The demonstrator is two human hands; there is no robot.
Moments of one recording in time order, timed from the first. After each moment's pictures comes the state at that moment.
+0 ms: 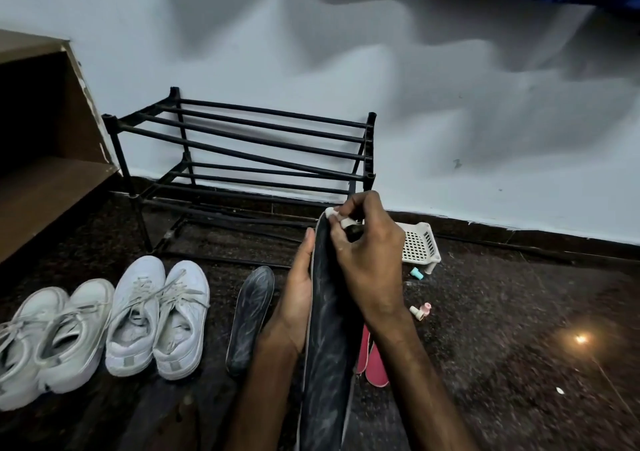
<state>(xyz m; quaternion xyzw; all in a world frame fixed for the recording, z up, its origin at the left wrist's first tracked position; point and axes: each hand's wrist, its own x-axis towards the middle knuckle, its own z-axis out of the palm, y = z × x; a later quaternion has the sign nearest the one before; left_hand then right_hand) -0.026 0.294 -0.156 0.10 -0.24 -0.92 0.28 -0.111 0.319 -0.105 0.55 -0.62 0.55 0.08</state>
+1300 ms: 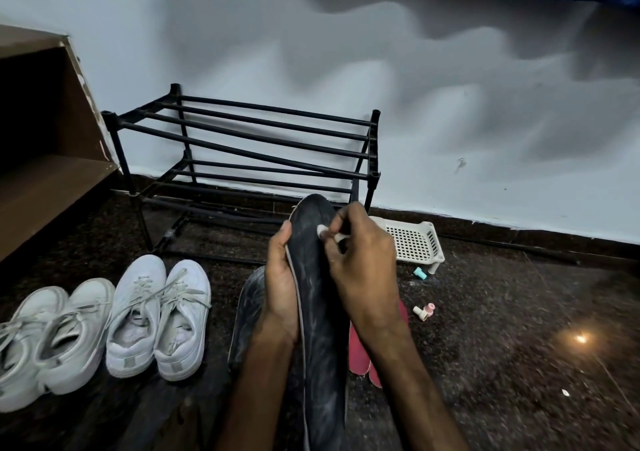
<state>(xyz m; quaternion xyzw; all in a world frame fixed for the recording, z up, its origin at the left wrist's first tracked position) -0.020 0.277 -0.153 0.12 -0.26 -0.87 0.41 -0.094 0.317 -0.112 0.56 -0.68 0.47 0.03</state>
